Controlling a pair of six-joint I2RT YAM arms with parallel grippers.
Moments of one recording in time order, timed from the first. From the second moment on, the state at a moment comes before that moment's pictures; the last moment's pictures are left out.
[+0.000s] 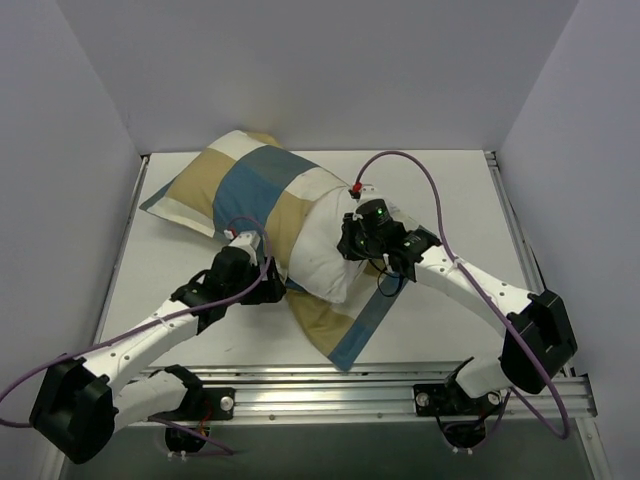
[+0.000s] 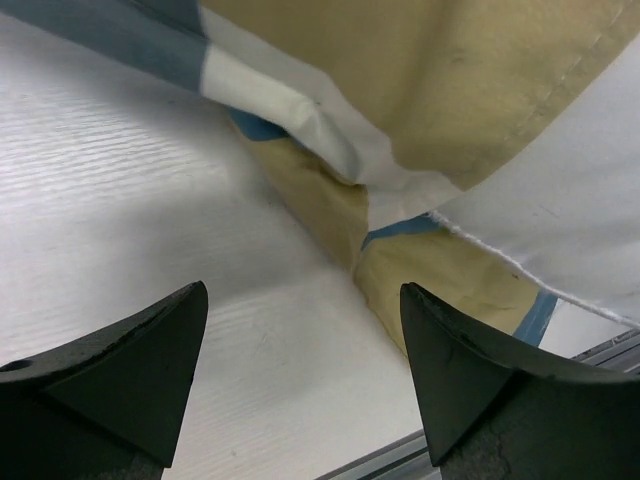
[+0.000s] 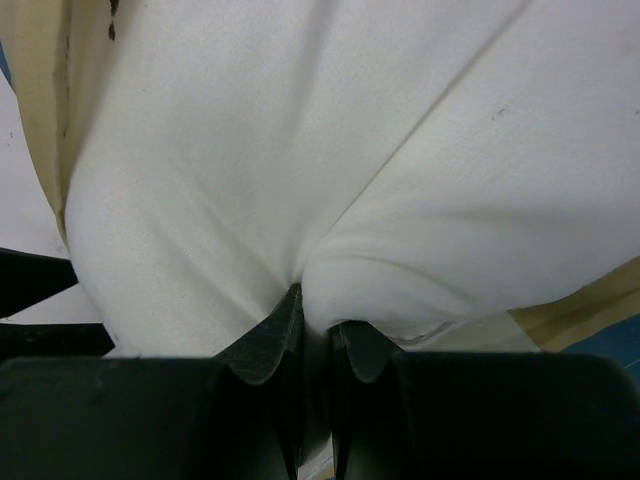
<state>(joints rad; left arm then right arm) -0.57 1.06 0.62 -0.27 -0.02 -0.57 0.67 1.42 1.05 -0.29 0.06 0.46</state>
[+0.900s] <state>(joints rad) -0.67 1.42 0.54 0.34 -0.02 -0.57 0.72 1.36 1.10 -0.45 0.05 0.38</state>
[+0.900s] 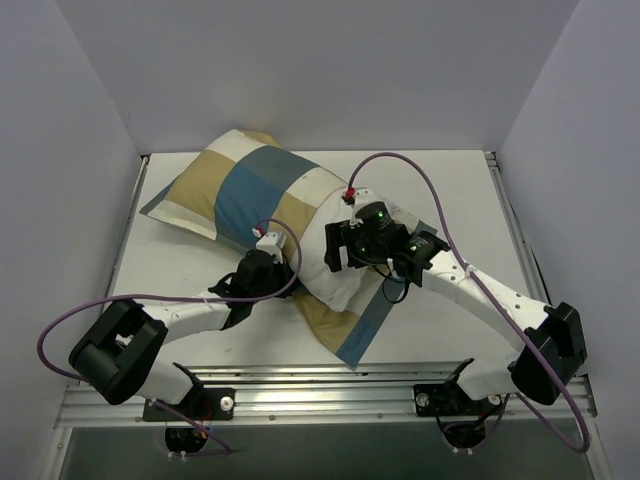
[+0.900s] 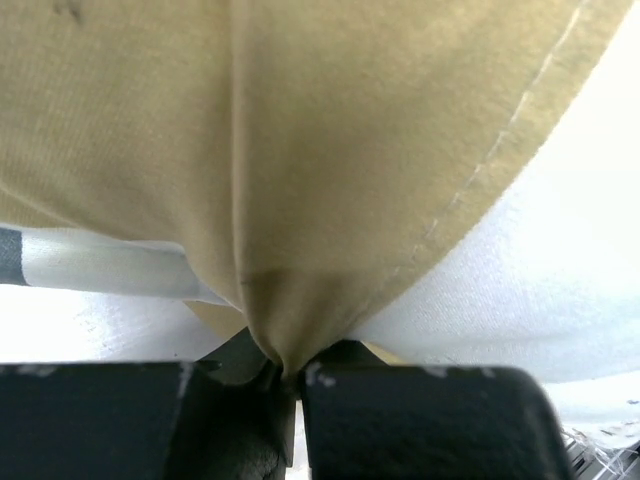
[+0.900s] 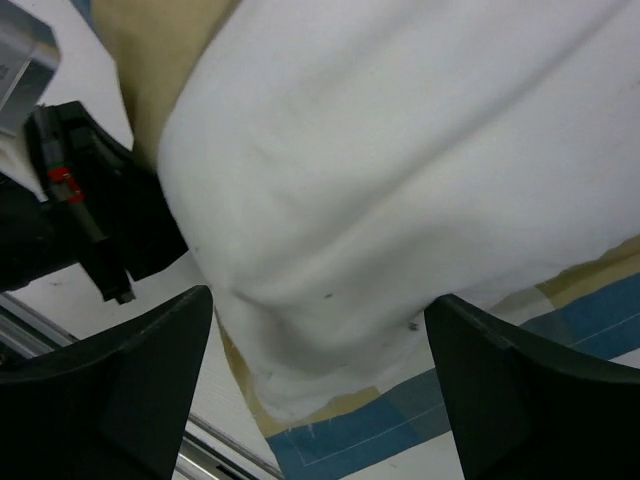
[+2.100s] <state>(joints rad) -0.64 1.32 0.68 0.17 -0.10 -0.54 0.91 1.44 1.07 -0.41 0.44 0.35</state>
